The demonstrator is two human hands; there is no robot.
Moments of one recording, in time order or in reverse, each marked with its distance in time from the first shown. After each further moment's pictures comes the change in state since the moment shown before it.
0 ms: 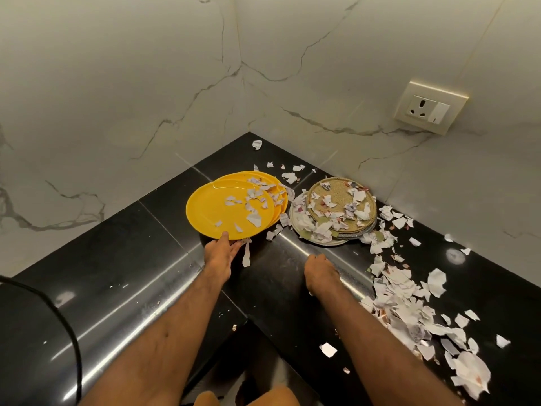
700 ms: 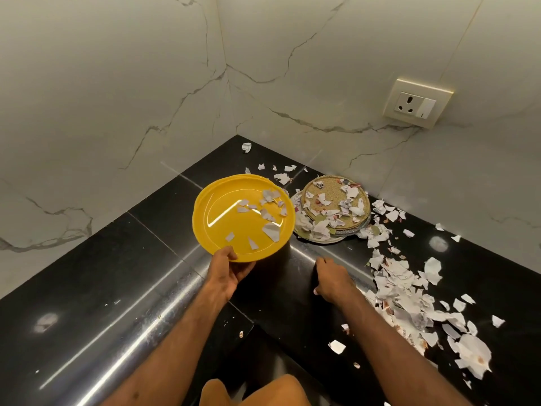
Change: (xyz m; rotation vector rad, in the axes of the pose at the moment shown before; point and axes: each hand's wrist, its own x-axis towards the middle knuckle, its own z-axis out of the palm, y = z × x) left_hand -0.046 0.006 -0.016 -0.064 -0.207 -0.166; right_hand -0.022 0.030 0.013 0.116 0.090 -0.108
